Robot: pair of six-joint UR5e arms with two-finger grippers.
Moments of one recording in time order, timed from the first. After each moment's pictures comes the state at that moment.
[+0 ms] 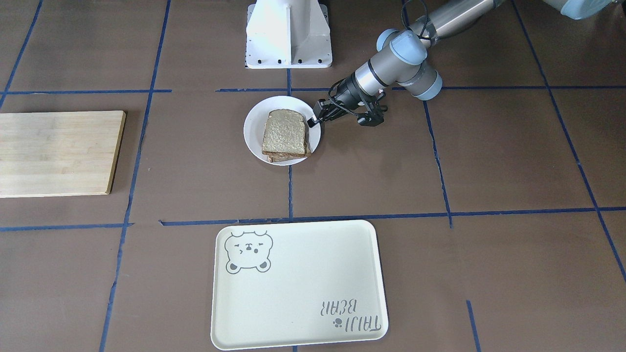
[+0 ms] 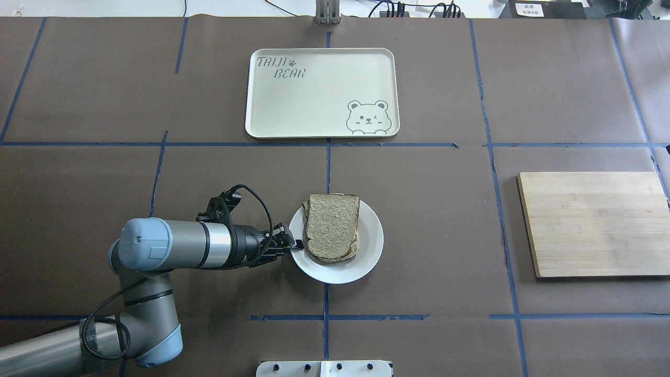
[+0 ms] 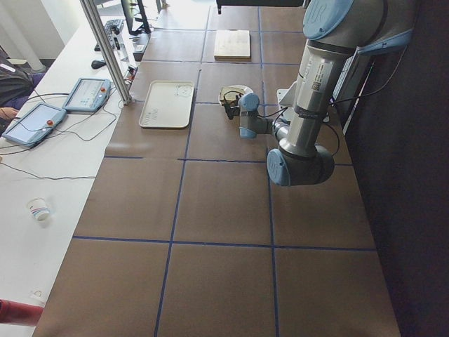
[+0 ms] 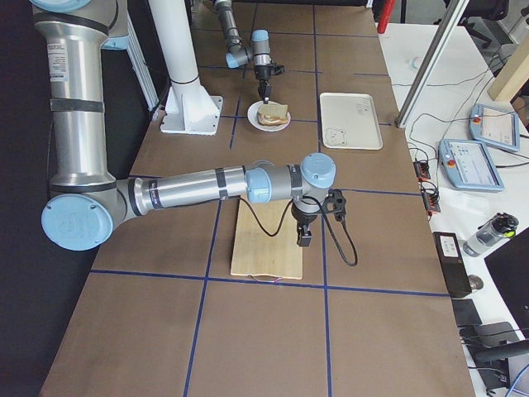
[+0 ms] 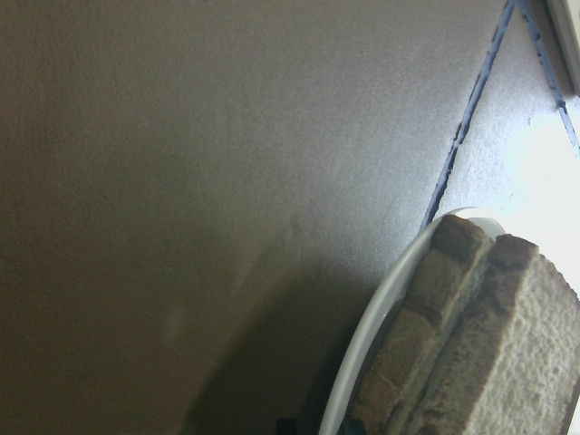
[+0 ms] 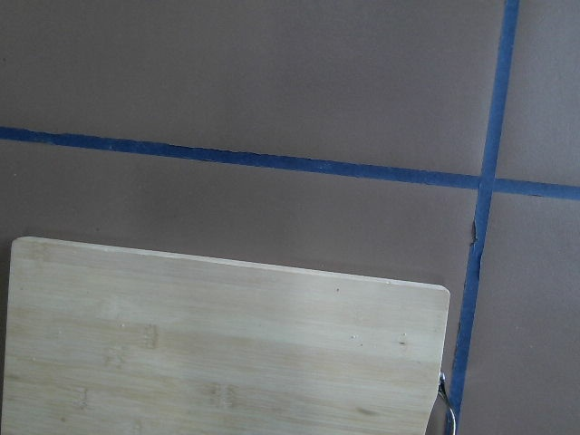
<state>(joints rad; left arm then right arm) -0.37 -1.98 -1.50 -2.79 -1.79 -1.95 1.39 -1.57 1.75 -1.62 2.39 0.12</state>
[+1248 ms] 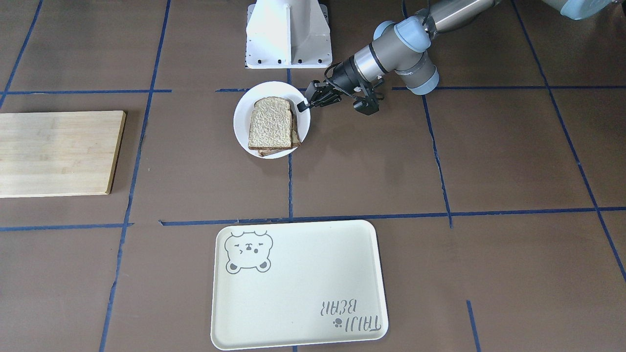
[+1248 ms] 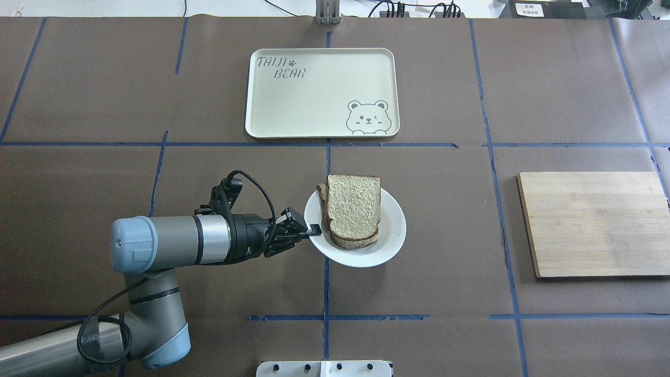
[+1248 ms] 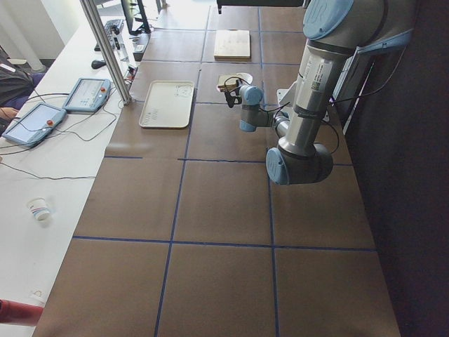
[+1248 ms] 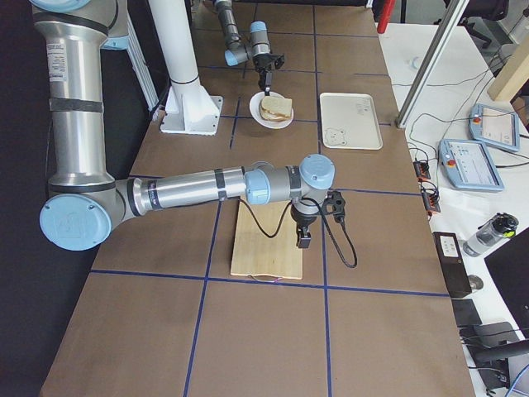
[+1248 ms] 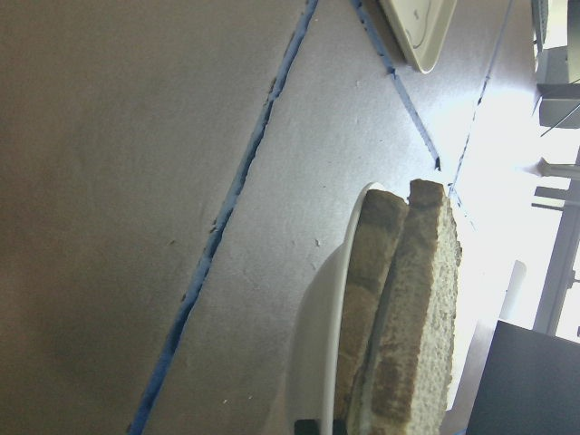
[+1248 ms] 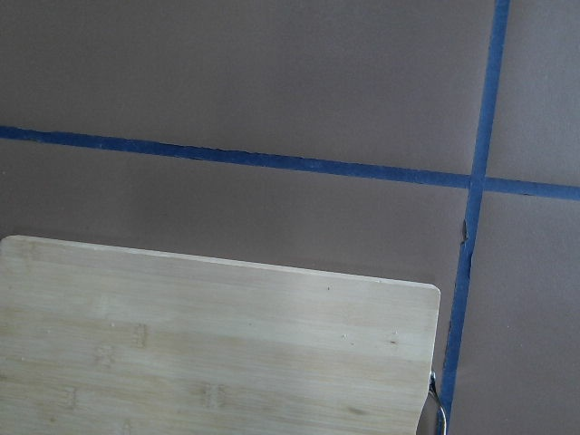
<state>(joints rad) -0.37 -2.01 -1.56 -2.93 -1.68 -2.01 1.39 -1.57 1.75 -1.61 2.38 0.12</state>
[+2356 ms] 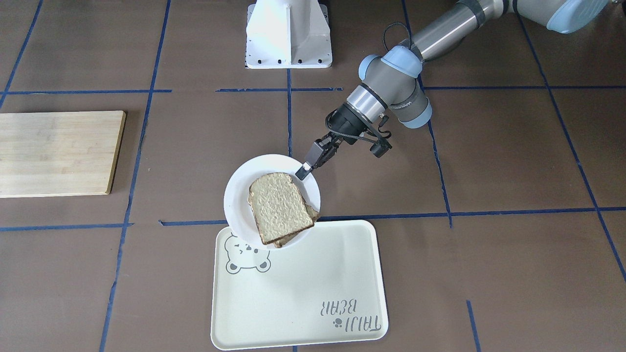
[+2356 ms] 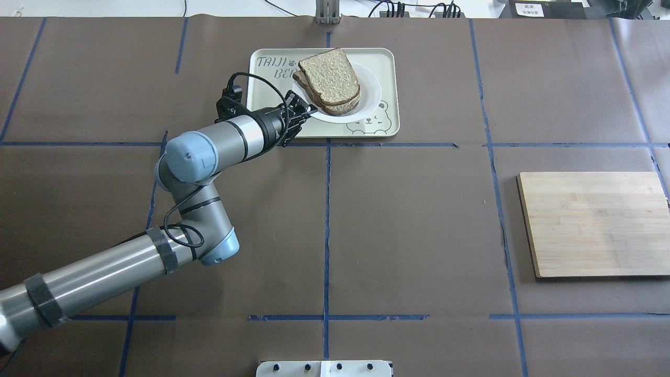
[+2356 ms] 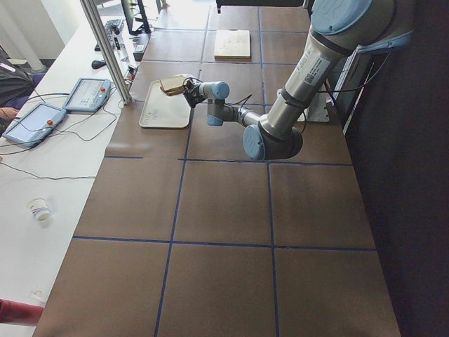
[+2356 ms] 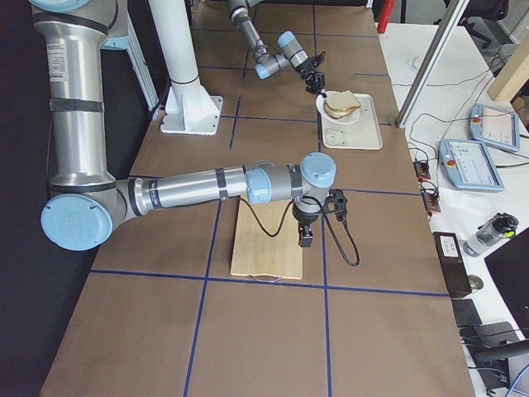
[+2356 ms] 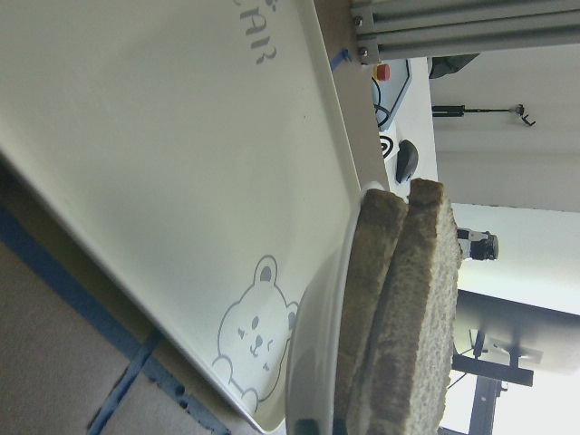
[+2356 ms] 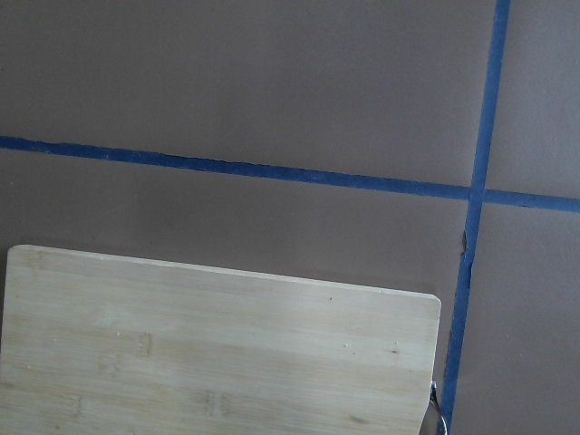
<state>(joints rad) -0.58 -2.34 -1.06 -2.94 -1.45 -2.16 1.40 -1.57 1.75 -1.61 2.38 0.12</state>
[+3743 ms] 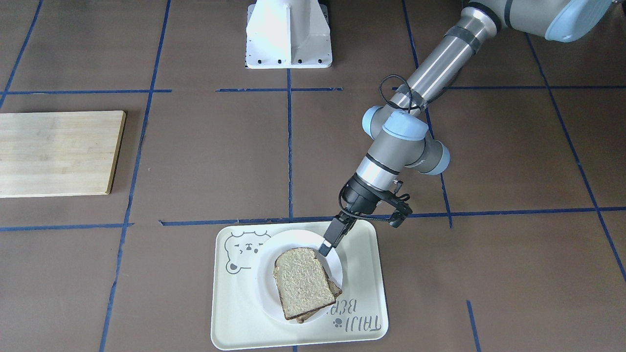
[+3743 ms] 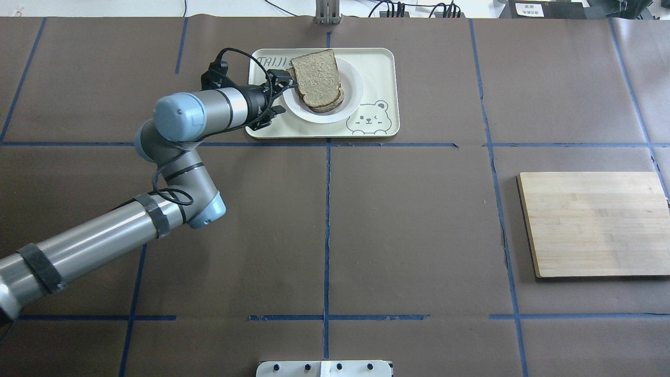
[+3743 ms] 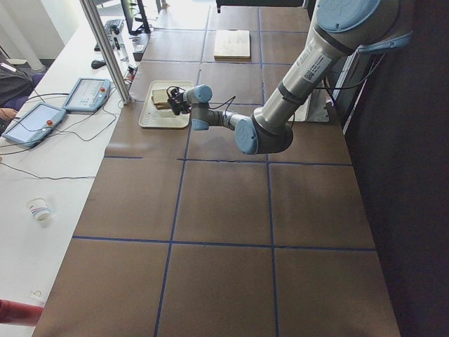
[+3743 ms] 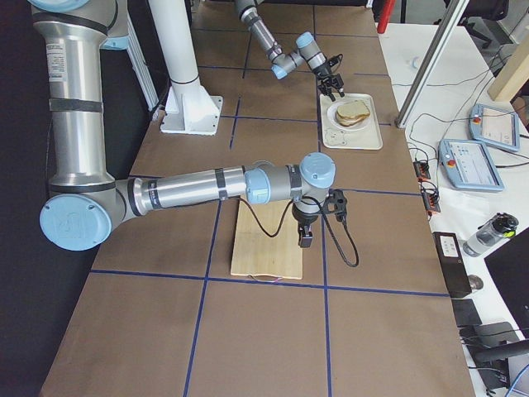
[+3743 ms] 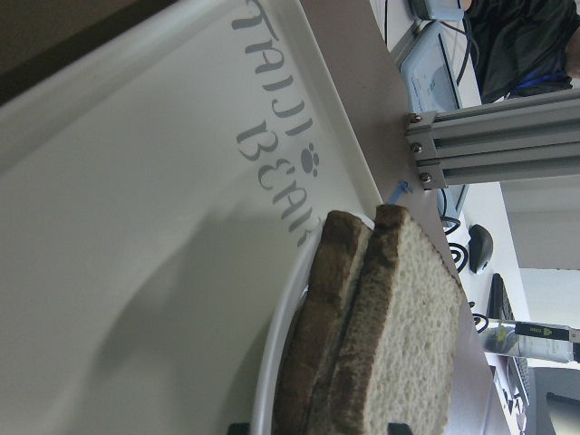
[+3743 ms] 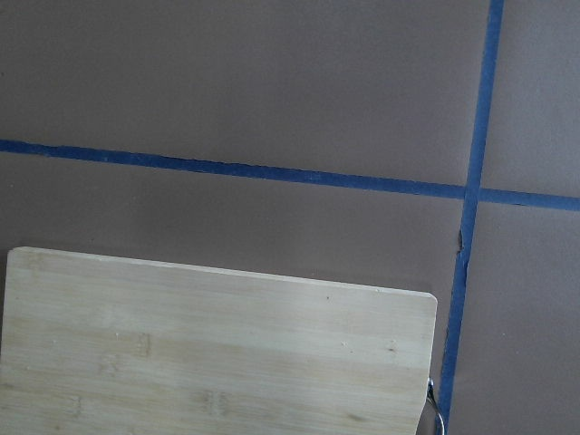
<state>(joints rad) -0.71 -2.31 -1.02 -2.86 -1.66 -2.07 1.40 -1.57 1.75 -1.61 2.38 0.12</state>
